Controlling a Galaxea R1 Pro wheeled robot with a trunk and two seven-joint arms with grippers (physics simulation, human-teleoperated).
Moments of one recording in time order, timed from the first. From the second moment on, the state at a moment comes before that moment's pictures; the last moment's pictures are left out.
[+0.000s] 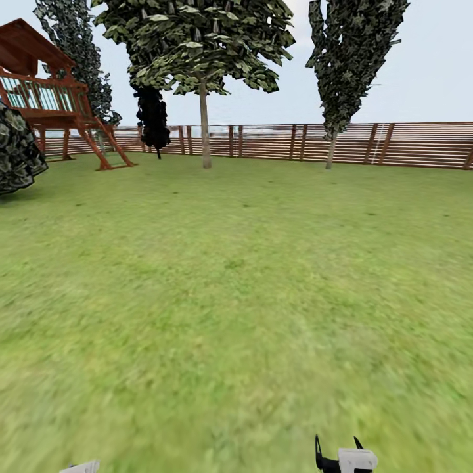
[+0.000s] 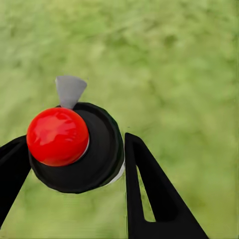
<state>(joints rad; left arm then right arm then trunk) -0.34 0.23 -0.34 -0.04 0.62 -0.56 -0.05 -0.36 0.00 0.25 -0.02 0.02 -0.89 -0.40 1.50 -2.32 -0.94</state>
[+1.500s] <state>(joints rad) -0.34 0.23 -0.34 -0.04 0.62 -0.56 -0.05 -0.36 0.00 0.25 -0.02 0.02 -0.89 -0.40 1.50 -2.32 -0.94</state>
